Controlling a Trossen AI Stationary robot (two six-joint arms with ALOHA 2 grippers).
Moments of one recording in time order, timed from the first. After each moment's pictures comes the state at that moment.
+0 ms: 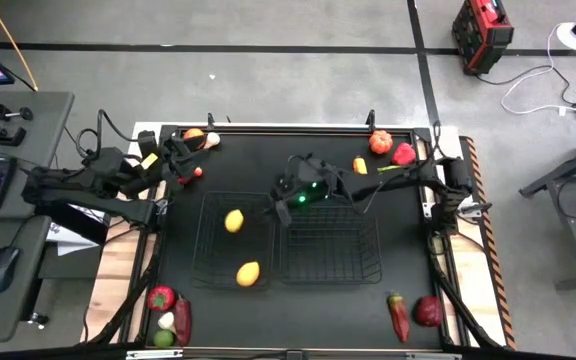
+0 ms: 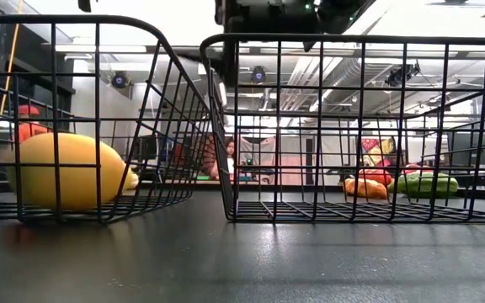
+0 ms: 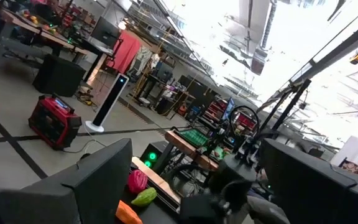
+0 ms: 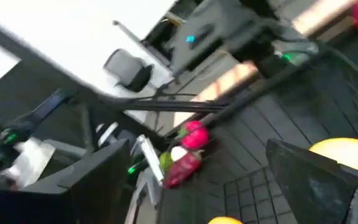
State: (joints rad) left arm -0.10 0.59 0.72 0.09 -0.57 -0.45; right arm -0.07 1.83 1.28 0.40 -0.39 0.72
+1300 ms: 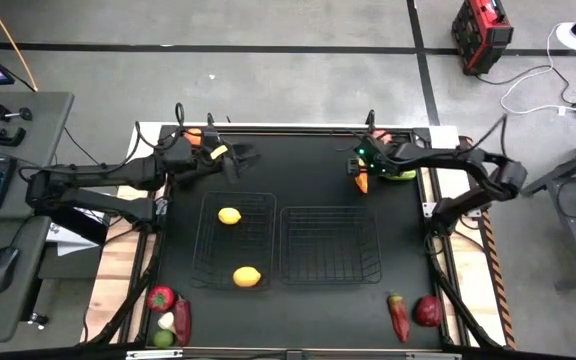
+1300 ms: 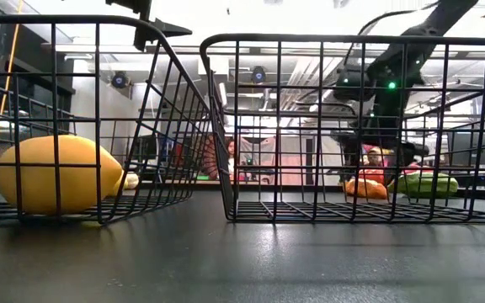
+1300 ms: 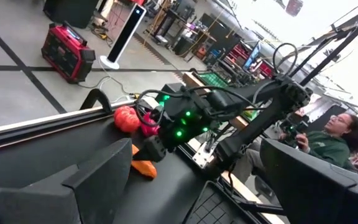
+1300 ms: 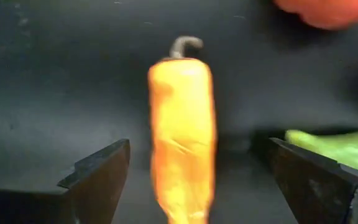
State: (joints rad) left arm 0.16 0.99 0.80 0.10 -0.25 -0.63; right arm -0.60 1.47 0.74 -0.46 0.18 0.86
